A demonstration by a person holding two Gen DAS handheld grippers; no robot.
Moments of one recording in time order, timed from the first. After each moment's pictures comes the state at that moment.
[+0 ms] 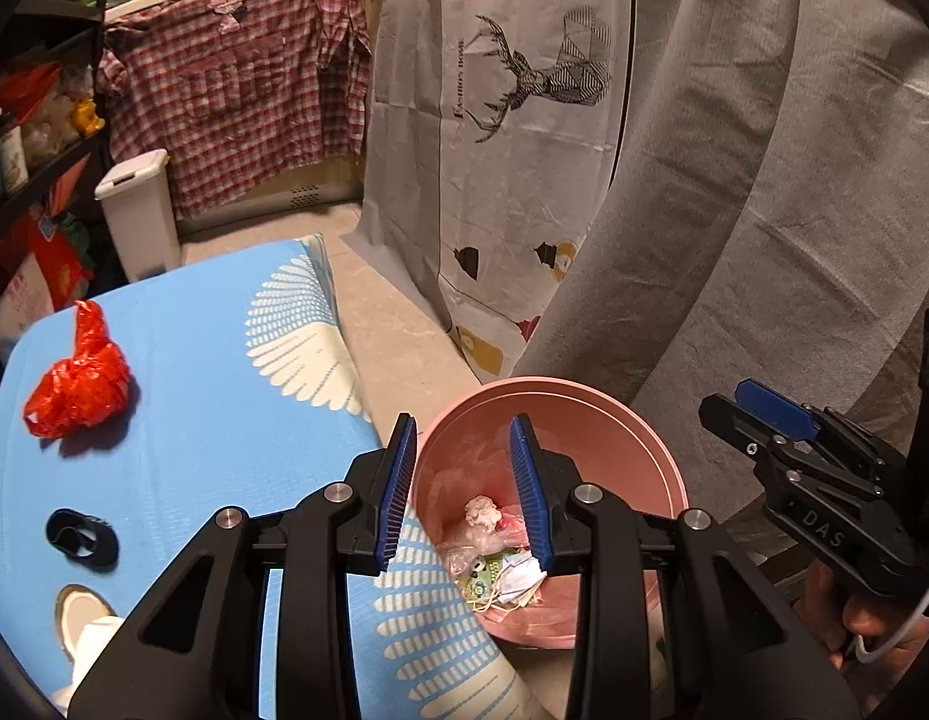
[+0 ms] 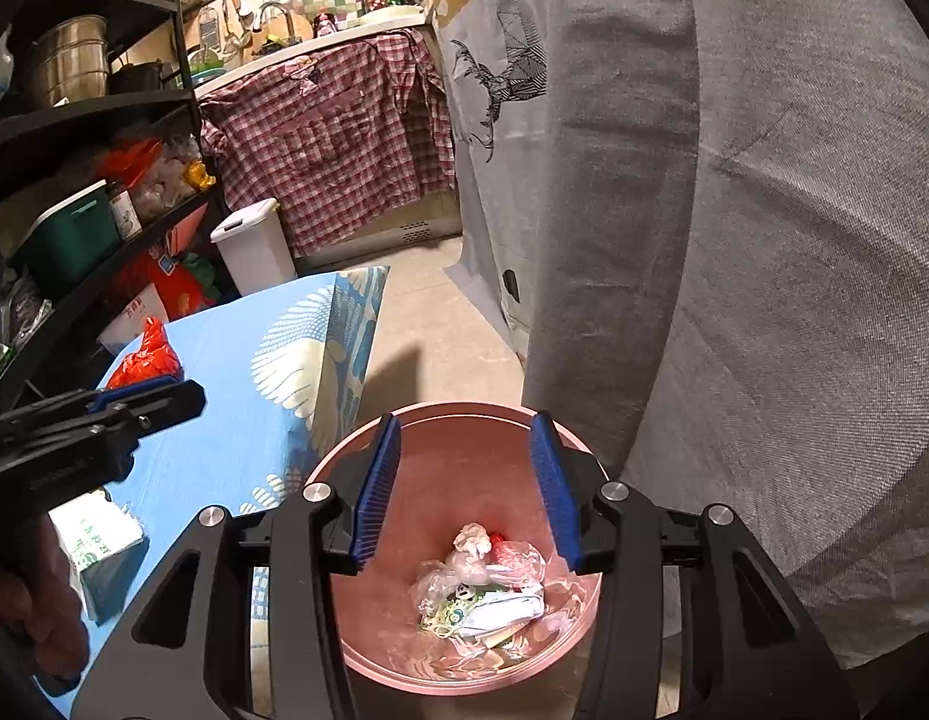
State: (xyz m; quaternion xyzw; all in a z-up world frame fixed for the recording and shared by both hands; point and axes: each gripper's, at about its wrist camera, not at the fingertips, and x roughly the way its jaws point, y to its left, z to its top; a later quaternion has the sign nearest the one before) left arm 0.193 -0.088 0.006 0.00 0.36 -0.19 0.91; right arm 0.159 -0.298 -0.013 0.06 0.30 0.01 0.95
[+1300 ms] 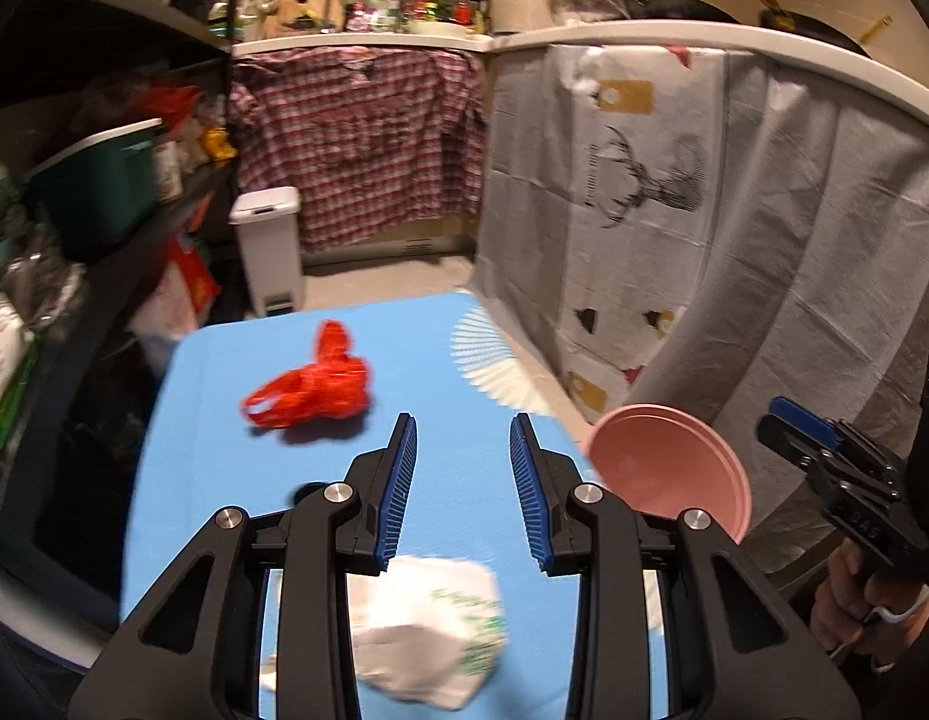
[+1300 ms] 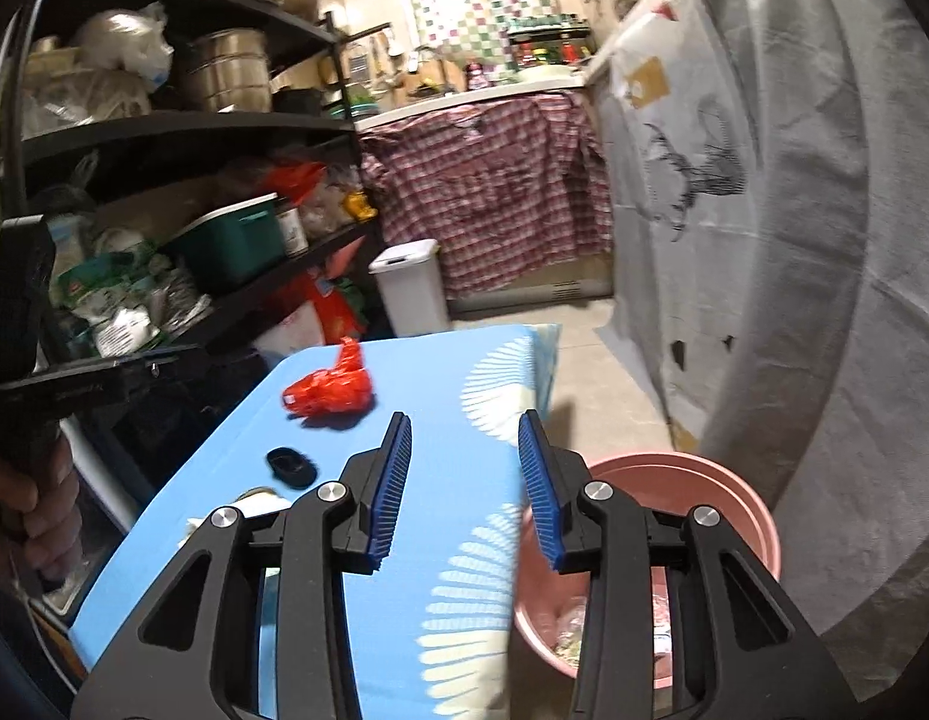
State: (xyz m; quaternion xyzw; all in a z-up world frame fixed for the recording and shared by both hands) left arm 0.119 0.082 0.077 -0.01 0.31 -0.09 0.95; right arm 0.103 -0.193 0.031 0.04 0.23 0.18 0.96
